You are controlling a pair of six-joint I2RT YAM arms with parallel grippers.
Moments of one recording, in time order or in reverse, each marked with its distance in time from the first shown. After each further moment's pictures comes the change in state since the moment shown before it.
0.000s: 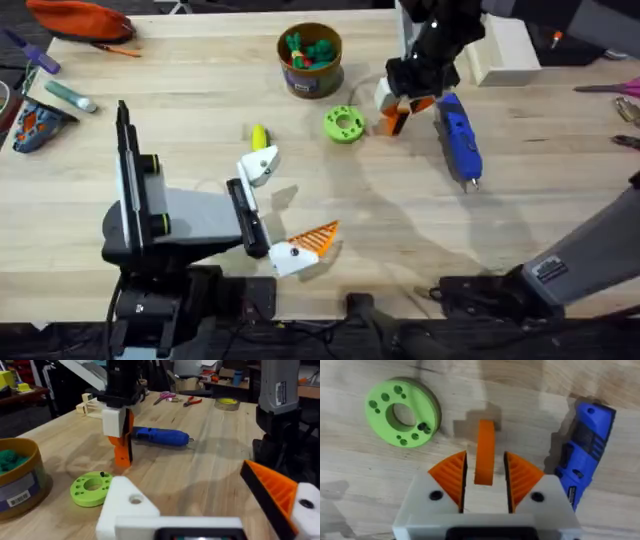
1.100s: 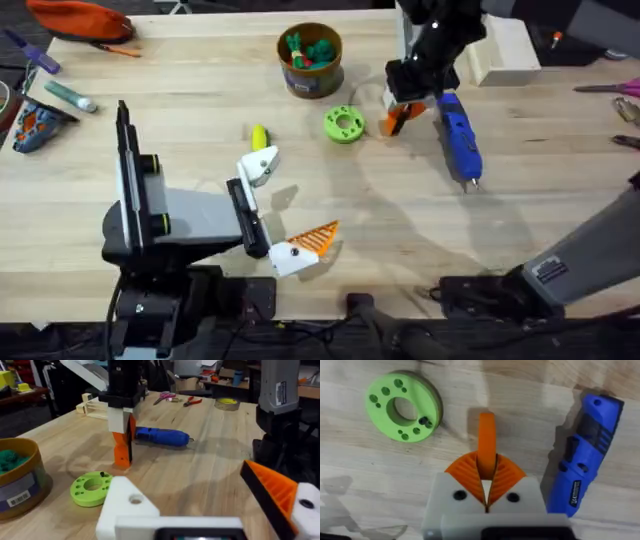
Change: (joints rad) left arm 0.000 0.000 0.000 0.000 0.000 0.000; right arm 0.003 0.000 0.000 -0.025 -0.024 0.002
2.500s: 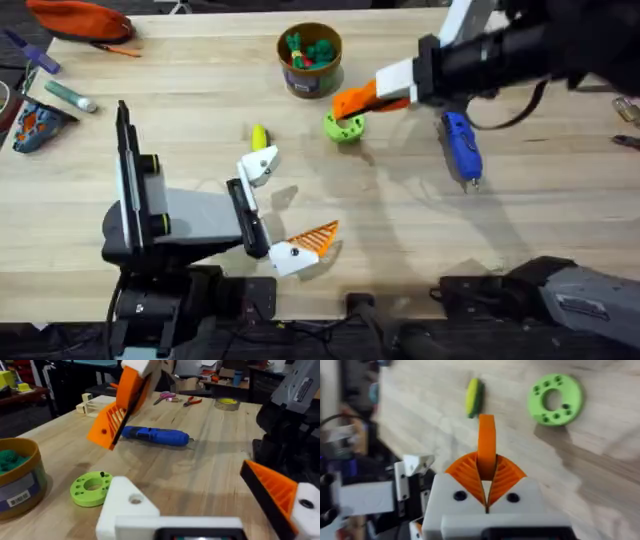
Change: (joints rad) left arm 0.000 0.000 0.000 0.000 0.000 0.000; right arm -0.015 -0.554 -0.415 0.430 -0.557 0.168
